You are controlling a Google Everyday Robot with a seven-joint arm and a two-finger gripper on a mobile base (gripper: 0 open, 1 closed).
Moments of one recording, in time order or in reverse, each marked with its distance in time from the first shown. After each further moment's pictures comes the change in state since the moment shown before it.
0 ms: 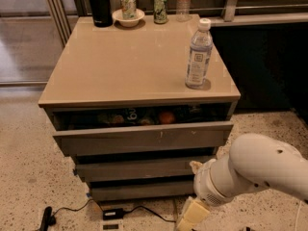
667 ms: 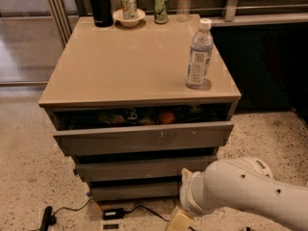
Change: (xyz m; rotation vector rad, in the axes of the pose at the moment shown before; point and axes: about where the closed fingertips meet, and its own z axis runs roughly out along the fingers) arm 0.007 0.001 0.055 0.105 0.062 -0.020
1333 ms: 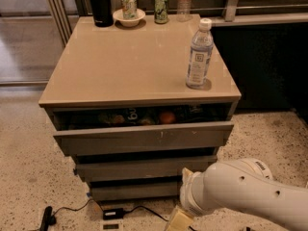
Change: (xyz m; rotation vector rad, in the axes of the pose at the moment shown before) arm 0.002 -0.002 0.003 0.013 0.000 0.008
